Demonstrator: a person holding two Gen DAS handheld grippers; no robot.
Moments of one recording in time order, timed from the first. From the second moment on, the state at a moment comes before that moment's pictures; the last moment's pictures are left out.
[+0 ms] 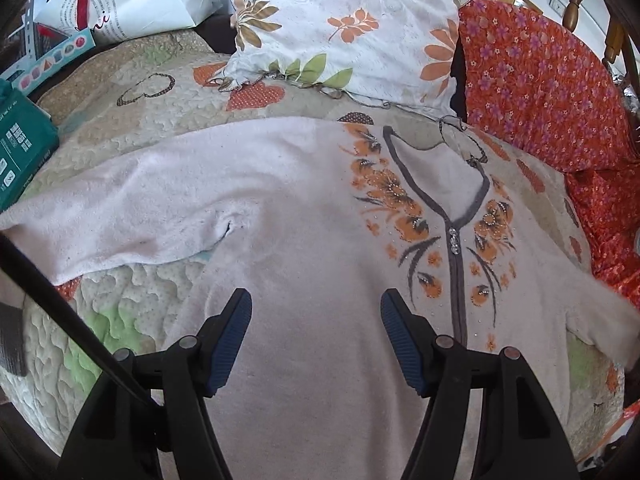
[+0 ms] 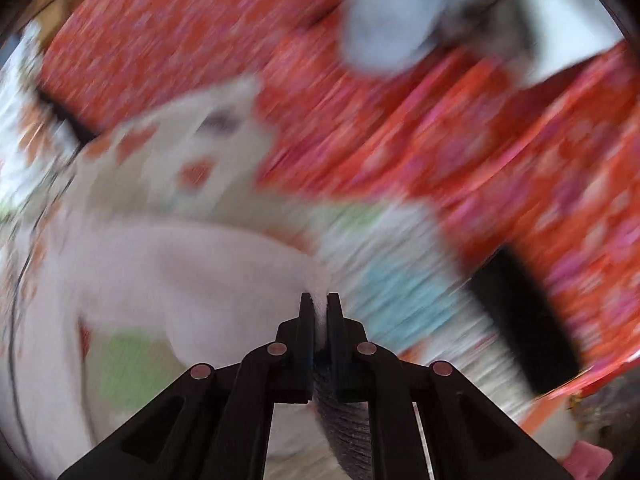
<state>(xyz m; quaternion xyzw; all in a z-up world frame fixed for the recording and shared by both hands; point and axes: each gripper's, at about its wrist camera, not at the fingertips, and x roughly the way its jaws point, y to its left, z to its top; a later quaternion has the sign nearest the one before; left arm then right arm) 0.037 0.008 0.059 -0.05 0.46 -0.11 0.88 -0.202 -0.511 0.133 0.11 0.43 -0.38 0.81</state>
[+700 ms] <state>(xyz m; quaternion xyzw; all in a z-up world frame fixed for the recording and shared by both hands) 0.039 0.009 0.040 -0.06 0.49 -0.12 0.86 -0.267 -0.600 0.040 0.46 0.30 -0.38 0.75</state>
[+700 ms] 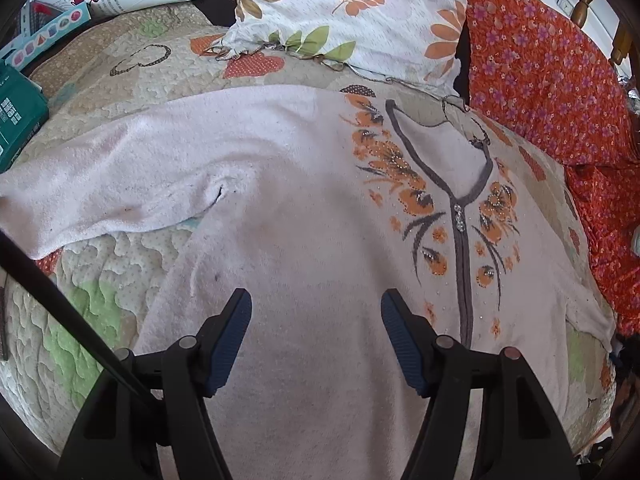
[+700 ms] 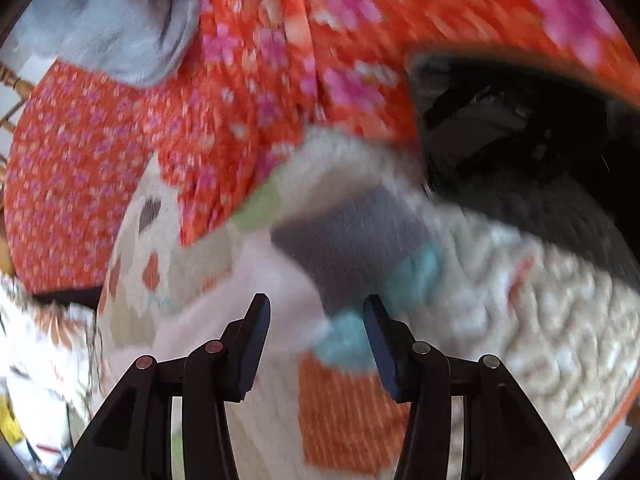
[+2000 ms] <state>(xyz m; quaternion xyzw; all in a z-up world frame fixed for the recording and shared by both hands) 0.057 0.198 0.105 -0.25 0.41 -0.01 0.88 0.123 -0.142 0.053 0.19 0.47 0.07 0.86</state>
